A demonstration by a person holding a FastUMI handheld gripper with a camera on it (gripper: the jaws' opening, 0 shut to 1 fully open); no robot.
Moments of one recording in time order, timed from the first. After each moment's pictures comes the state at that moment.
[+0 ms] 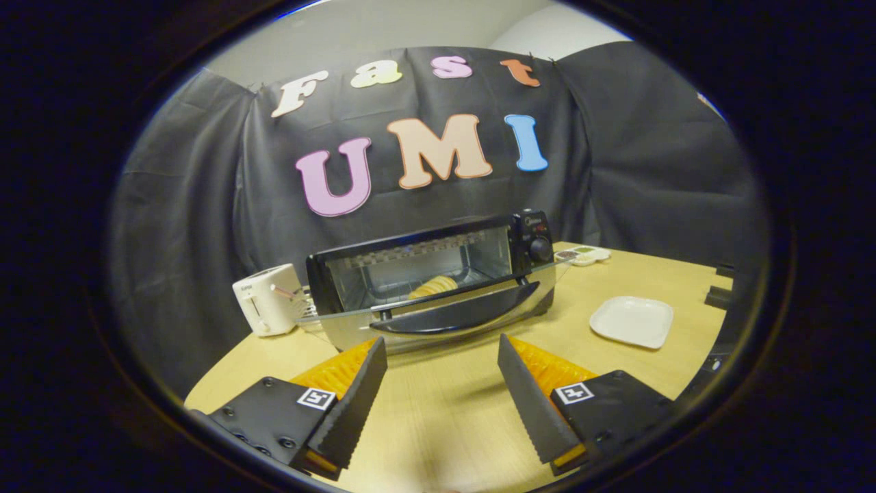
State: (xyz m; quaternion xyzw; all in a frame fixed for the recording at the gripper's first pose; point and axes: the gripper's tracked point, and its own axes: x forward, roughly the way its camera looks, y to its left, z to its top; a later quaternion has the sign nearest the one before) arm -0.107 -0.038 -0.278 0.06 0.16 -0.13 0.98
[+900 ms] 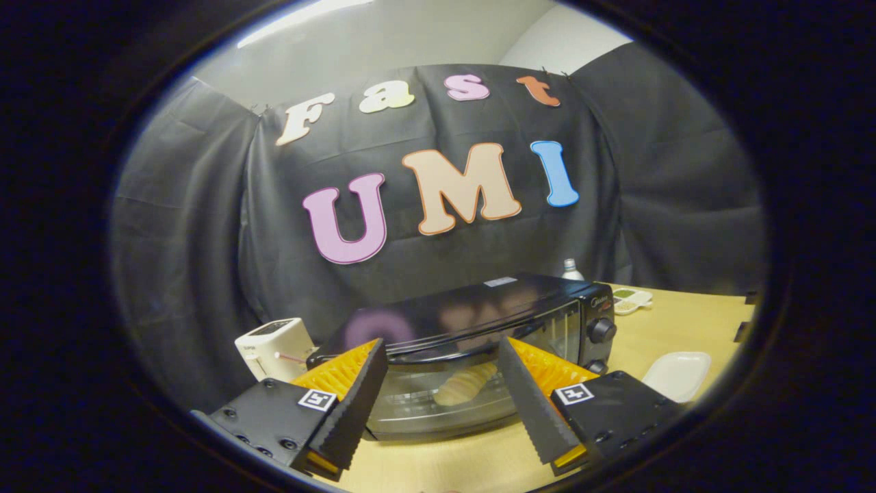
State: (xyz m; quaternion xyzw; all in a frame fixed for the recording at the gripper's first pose) arm 0.014 -0.041 -0.224 0.07 0.09 -0.10 0.99
